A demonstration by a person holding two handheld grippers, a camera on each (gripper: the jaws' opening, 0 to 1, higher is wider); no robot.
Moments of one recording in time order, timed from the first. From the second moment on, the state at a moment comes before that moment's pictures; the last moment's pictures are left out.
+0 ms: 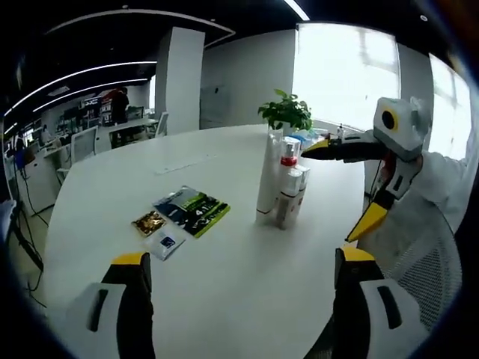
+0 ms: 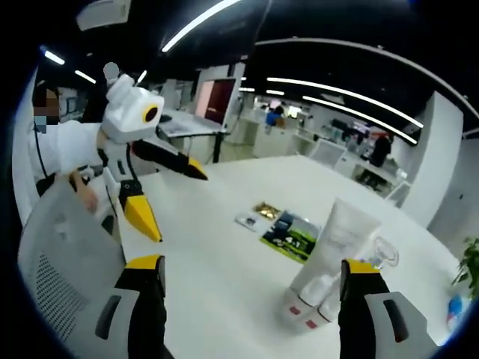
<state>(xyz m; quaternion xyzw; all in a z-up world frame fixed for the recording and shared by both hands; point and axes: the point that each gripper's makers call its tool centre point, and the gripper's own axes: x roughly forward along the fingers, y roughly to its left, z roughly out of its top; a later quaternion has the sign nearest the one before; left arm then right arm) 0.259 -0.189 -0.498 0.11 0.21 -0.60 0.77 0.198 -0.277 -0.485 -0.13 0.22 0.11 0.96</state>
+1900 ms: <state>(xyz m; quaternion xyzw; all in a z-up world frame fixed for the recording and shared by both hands) 0.366 -0.281 -0.589 0.50 0.04 -0.63 0.59 0.200 -0.278 -0.483 -0.09 0.19 0.09 0.97</state>
